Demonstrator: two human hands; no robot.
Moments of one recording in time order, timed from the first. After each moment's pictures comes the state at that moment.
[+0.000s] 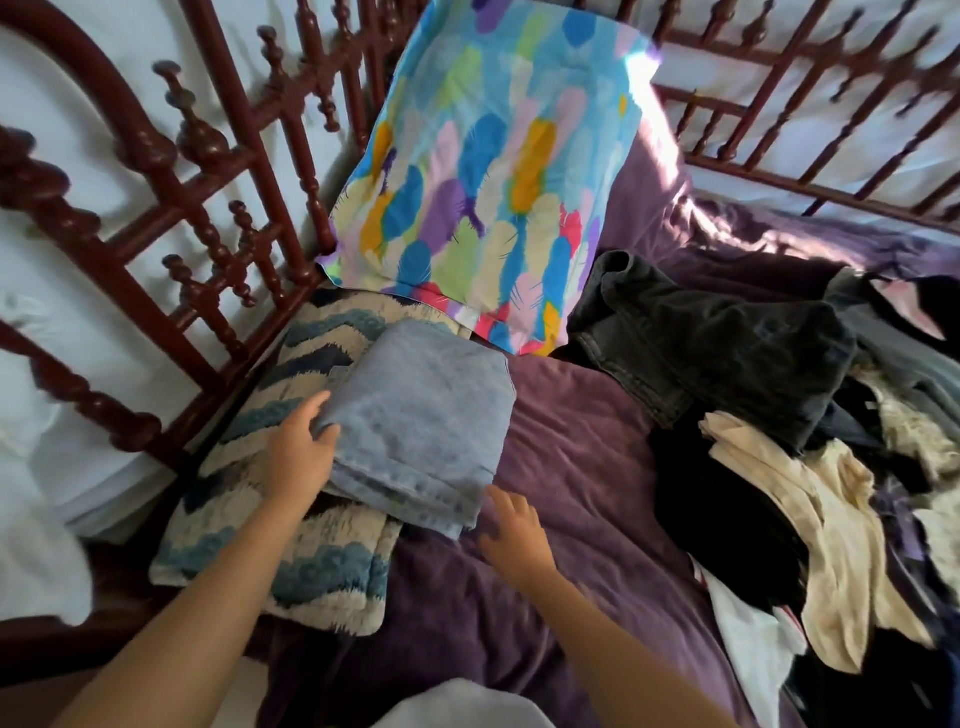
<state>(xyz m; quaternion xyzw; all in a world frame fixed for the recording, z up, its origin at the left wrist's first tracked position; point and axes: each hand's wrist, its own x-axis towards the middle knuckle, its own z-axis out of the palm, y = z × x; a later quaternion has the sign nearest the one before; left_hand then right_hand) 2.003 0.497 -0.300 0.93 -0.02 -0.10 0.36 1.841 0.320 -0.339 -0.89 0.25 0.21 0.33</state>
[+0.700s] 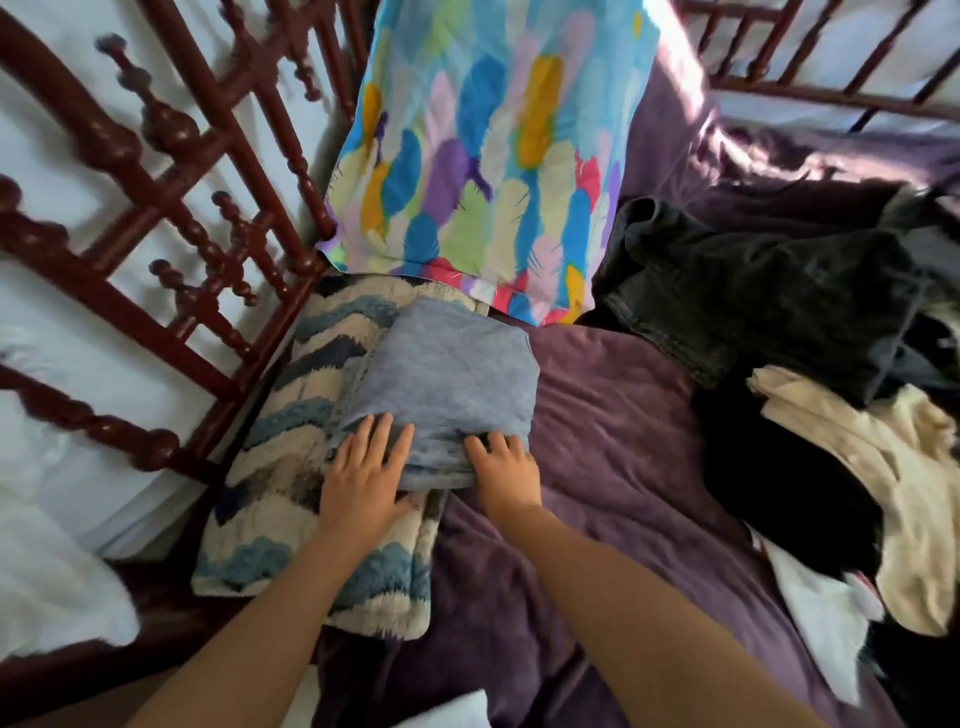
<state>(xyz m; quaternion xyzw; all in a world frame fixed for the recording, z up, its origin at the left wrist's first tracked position) 1.989 0.503 -0.362 0.92 -0.40 -0.02 -0.06 1.911 0.339 -0.380 -0.98 0.14 0.08 0.11</state>
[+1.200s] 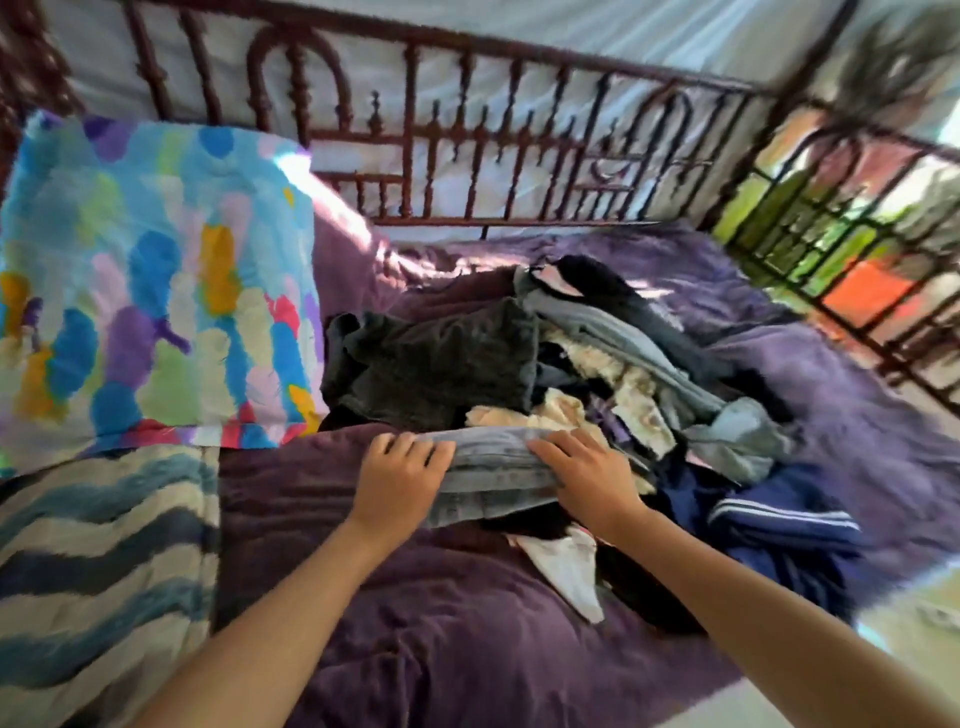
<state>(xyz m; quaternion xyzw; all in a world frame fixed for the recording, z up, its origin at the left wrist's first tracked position) 1.875 0.261 -0.247 0.67 -0.66 0.26 0.23 1.669 0.153 -0.196 -0.95 0.23 -0.14 -0.15</state>
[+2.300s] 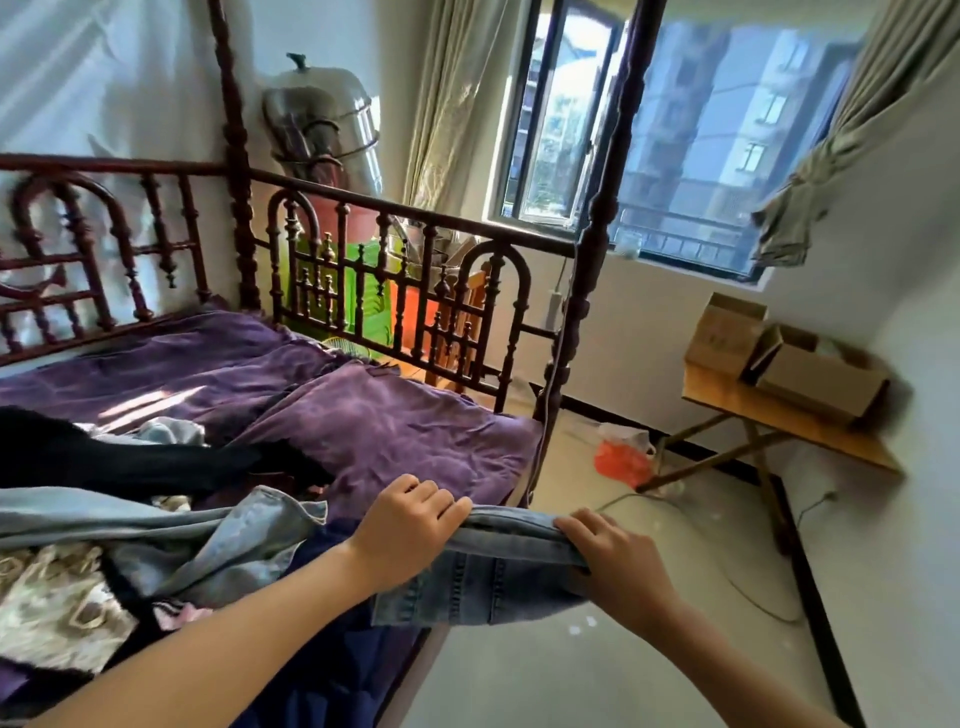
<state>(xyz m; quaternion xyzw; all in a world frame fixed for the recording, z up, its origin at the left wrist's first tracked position) 1.213 -0.055 -0.153 0.16 -0.89 0.26 0.34 0.988 0.071 -0.117 -0.76 0.60 -0.13 -0.21</state>
